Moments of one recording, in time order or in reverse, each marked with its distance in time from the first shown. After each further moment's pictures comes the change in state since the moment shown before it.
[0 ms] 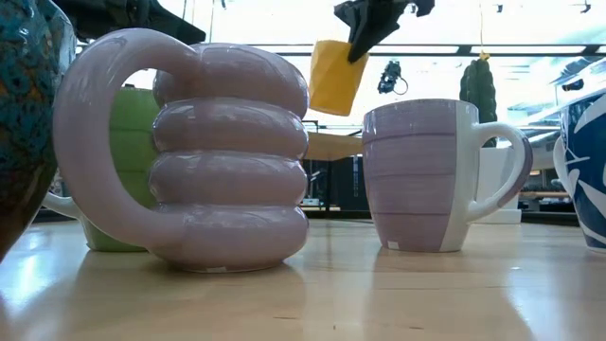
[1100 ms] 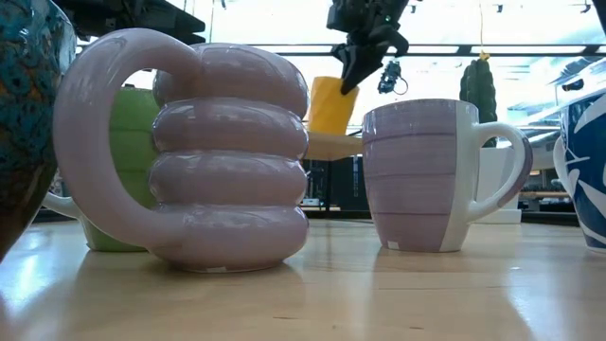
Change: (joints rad) left arm 0.000 0.000 0.001 0.014 0.079 -0.078; right arm -0.273 0.077 0.035 0.025 -0.197 -0.167
